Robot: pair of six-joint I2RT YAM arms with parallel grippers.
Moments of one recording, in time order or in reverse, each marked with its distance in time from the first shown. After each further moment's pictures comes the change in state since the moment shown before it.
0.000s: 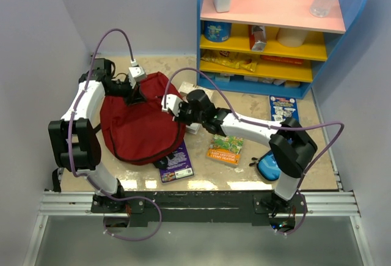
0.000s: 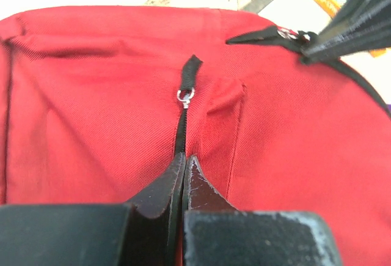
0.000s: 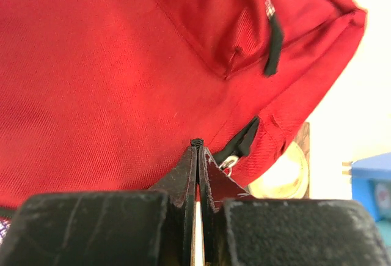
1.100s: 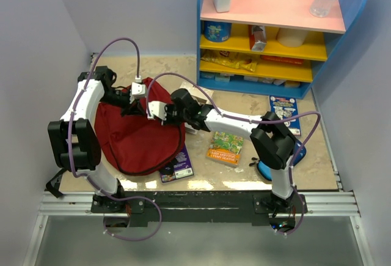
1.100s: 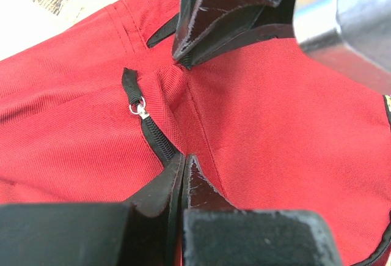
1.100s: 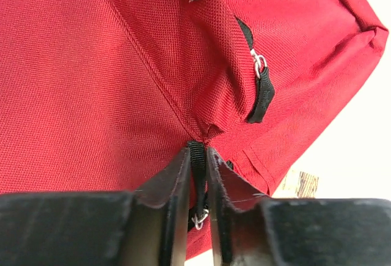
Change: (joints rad) left arm 0.000 0.000 0.026 -0.412 0.000 0.528; right arm 0.039 0.187 0.211 -0.132 -0.025 -0.184
